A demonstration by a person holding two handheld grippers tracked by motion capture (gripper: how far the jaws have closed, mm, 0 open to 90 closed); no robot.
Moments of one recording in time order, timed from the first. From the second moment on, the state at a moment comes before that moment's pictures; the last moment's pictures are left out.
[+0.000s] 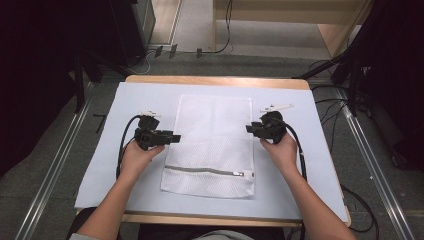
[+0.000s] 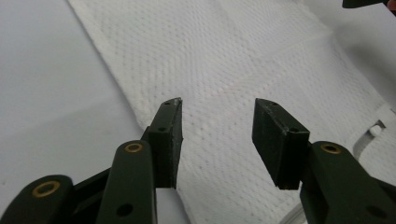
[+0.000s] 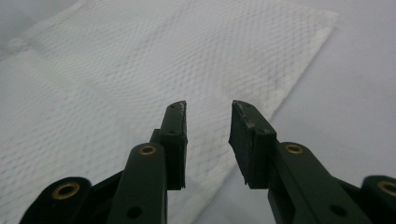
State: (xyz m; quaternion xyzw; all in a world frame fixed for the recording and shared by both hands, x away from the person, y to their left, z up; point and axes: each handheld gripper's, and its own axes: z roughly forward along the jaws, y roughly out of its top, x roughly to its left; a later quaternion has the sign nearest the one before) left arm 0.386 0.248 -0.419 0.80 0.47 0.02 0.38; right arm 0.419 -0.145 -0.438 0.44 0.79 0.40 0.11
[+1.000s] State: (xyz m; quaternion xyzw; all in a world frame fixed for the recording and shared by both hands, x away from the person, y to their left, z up) left arm 0.365 0.188 -0.413 0.85 0.38 0.00 0.37; right arm 0.343 -0.158 -0.434 0.41 0.81 0.41 0.07
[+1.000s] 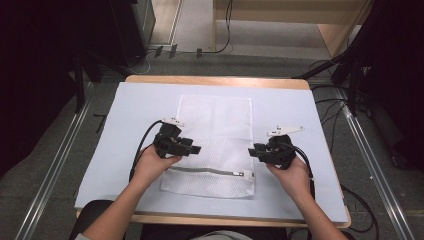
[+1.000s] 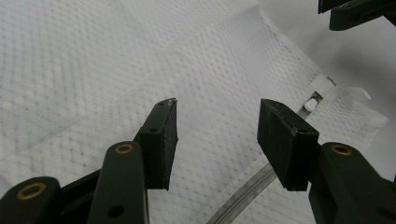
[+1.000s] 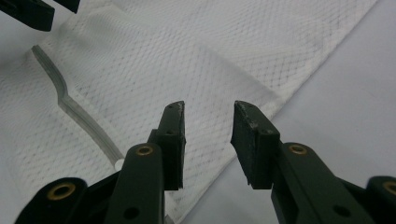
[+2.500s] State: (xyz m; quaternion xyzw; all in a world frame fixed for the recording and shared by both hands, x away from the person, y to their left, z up) left arm 0.342 0.112 -0.425 0.88 0.29 -0.03 0.37; right arm 0.311 -0.142 -0.467 0.36 0.86 0.35 0.02
